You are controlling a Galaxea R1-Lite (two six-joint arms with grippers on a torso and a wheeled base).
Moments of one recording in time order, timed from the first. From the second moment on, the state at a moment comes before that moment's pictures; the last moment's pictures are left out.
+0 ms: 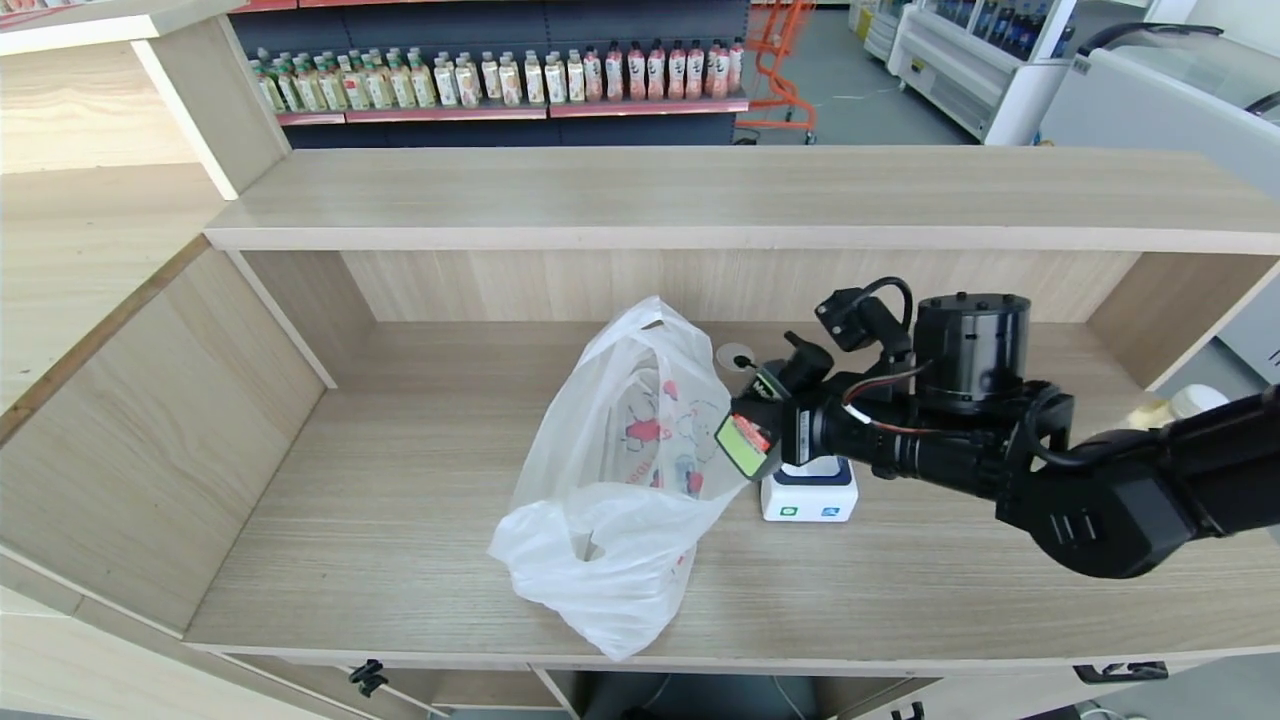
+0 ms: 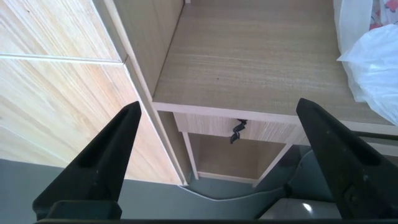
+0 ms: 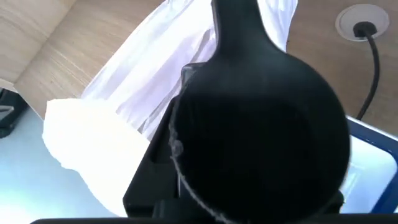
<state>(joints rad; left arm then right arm) 0.00 0.00 0.00 0.05 0.13 0.02 0.50 1.89 -0.92 -0.73 0.21 0.05</state>
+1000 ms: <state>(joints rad) 0.00 0.00 0.00 0.05 0.13 0.02 0.57 2.28 -1.21 -0.83 0.24 -0.23</state>
